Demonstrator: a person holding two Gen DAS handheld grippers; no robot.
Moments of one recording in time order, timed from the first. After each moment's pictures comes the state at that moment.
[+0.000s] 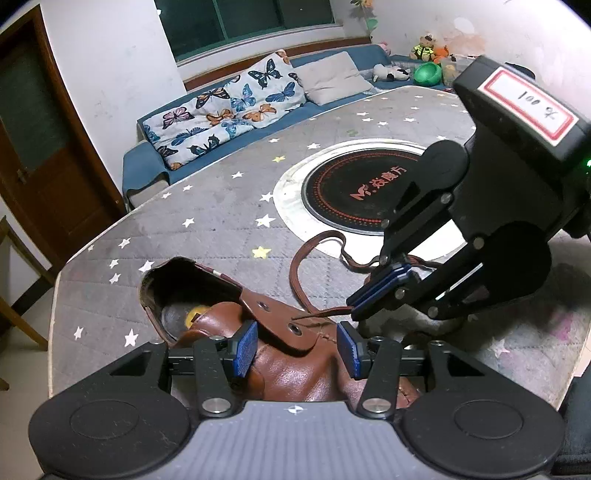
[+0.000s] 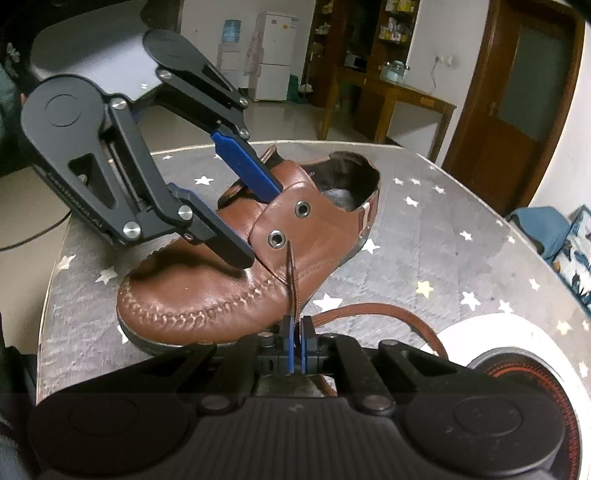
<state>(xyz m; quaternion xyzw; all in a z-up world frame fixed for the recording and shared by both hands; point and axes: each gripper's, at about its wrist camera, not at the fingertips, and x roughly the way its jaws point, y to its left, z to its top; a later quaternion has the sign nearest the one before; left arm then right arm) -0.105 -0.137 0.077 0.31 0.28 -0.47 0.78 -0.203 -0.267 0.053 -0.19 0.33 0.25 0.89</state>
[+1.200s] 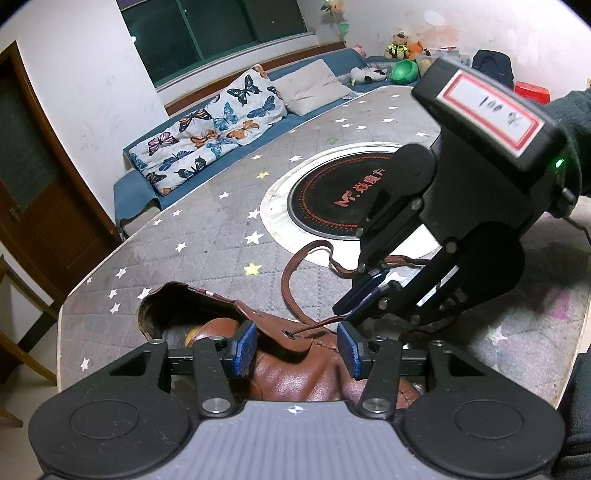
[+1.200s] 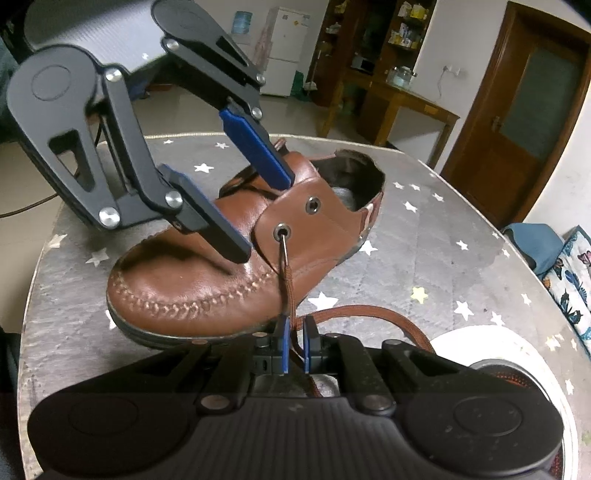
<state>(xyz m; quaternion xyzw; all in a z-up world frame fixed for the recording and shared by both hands) -0.116 -0.139 0.079 0.34 0.24 -0.49 0.77 -0.200 -0.261 0.046 -0.22 0.32 0.24 0.89</state>
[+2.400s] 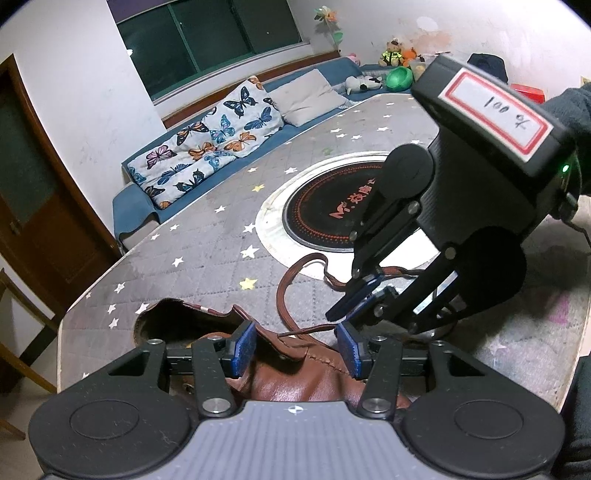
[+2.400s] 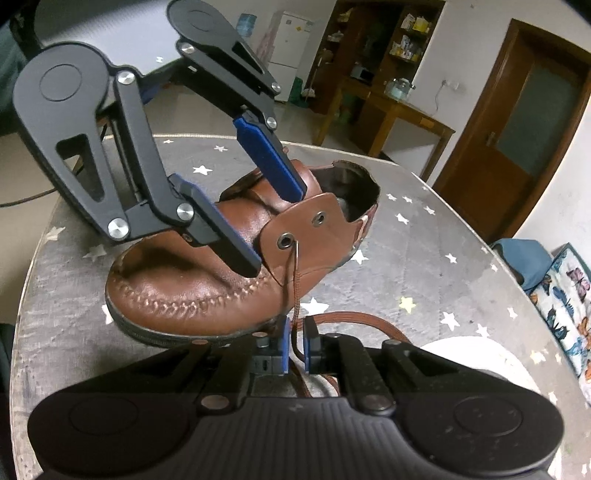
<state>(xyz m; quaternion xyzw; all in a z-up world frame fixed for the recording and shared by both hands) -0.123 -0.143 0.080 0.34 0.21 -0.50 0.77 -0.204 -0.258 0.049 -0.24 0.30 0.24 0.89</state>
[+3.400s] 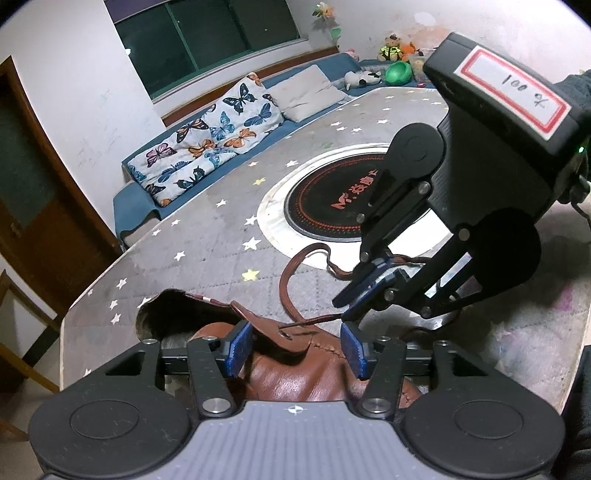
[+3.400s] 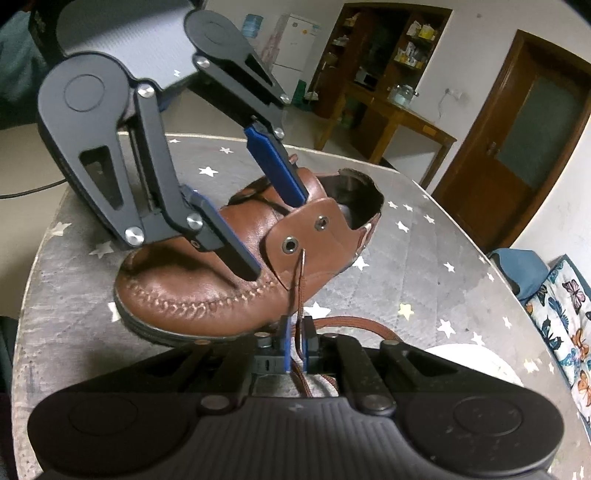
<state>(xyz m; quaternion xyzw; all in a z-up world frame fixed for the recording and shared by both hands) -0.120 -0.138 0.074 0.35 0.22 -0.49 0.77 -0.212 -0.254 0.052 -0.26 0.29 0.24 0.89</state>
